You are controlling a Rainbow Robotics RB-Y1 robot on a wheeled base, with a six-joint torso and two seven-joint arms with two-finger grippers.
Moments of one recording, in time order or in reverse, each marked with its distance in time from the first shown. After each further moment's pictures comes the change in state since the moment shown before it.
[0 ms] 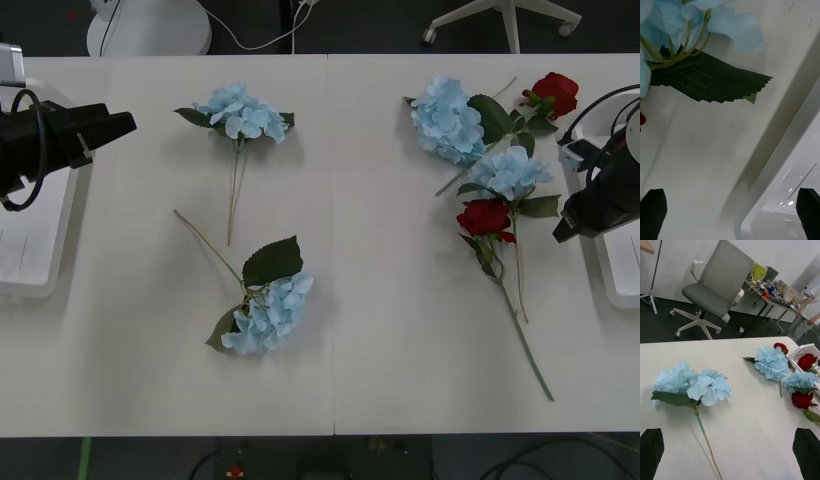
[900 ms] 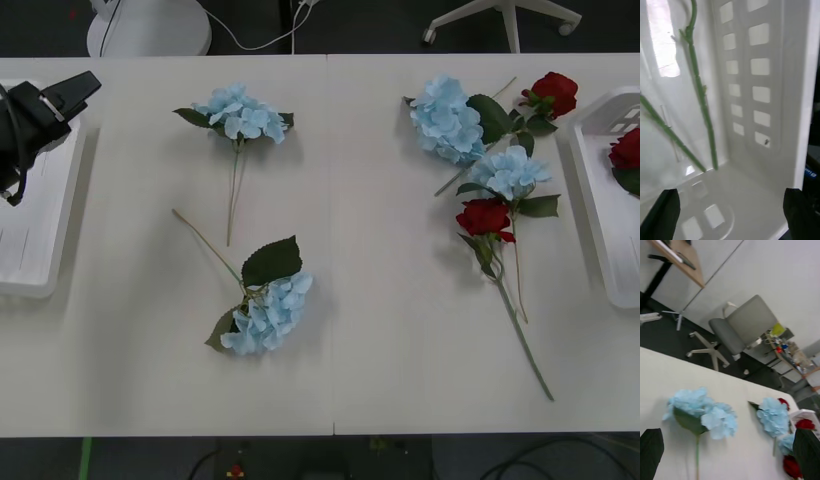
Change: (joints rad) right arm 0.109 -0.054 -0.251 0.364 0.417 -0.199 -0.185; left arm 0.009 -0.001 -0.086 0.069 0.400 -0.224 -0.003
